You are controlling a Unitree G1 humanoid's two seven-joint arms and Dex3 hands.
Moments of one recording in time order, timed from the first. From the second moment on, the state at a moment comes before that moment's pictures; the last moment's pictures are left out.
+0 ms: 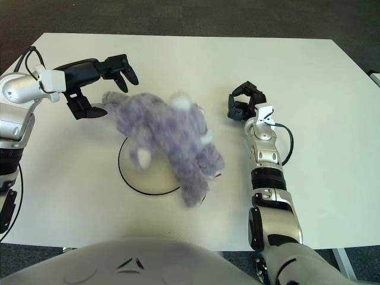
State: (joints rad) left arm -0.54 0.64 -0.08 -0.10 -0.03 -0.04 -0.84; right arm -0.41 -0.24 -0.17 0.48 0.04 -0.05 0.00
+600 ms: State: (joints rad) left arm -0.54 0.63 -0.08 -0.09 -0.04 -0.06 -0.83; right arm -0.41 -0.25 -0.17 0.48 0.05 -0.05 0.01
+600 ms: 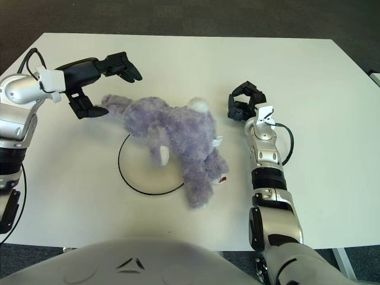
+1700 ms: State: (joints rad) left arm -0.53 0.62 -0.08 -0.06 -0.02 -0.12 -0.77; right arm -0.41 -0.25 -0.17 0.48 0.04 -0.08 0.02
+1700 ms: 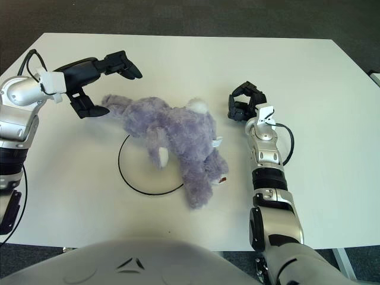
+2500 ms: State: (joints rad) left arm -0.46 0.56 -0.08 -0.03 0.29 -0.29 -0.44; right arm -0.21 -0.23 -0.08 0.00 -0.11 0.05 -0.04
